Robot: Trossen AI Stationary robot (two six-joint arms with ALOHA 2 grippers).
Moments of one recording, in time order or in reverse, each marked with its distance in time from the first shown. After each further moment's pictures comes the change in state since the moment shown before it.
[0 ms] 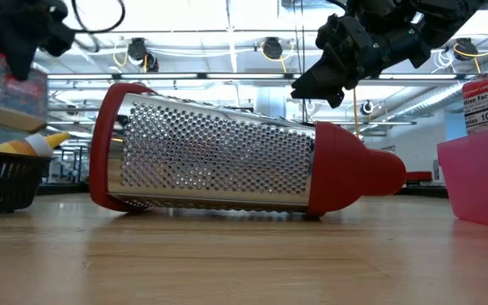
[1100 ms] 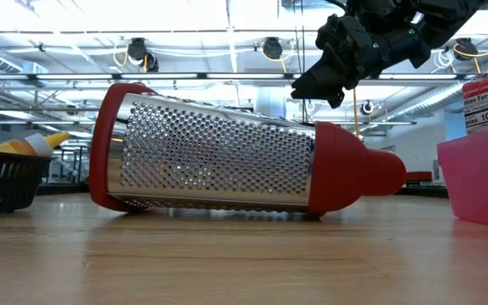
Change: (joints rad) left arm -0.909 0.293 0.000 0.371 0.012 -0.966; right arm 0.000 0.000 0.000 -0.001 0.000 -0.003
